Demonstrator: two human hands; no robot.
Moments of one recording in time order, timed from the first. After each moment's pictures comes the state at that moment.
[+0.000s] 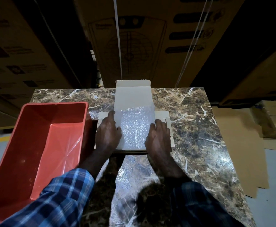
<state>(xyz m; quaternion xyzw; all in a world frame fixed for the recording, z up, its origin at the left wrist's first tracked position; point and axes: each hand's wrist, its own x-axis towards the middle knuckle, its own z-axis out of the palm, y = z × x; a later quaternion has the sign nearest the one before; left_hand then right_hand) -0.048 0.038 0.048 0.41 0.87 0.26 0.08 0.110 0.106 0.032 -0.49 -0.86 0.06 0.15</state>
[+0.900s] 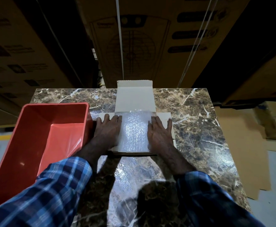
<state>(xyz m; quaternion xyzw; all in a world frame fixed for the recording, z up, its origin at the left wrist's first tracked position) -0.079 0.051 0.048 0.60 0.78 -0.15 0.08 0.111 0.137 0.035 -0.37 -0.92 0.01 -0.12</state>
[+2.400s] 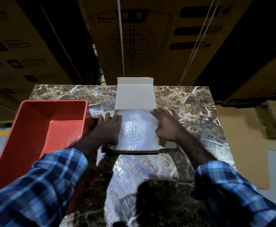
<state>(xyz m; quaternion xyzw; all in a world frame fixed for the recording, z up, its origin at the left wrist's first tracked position) -0.083 0.063 0.051 0.60 0.75 -0.21 0.18 0.127 0.193 0.058 -0.34 -0.91 0.23 -0.04</state>
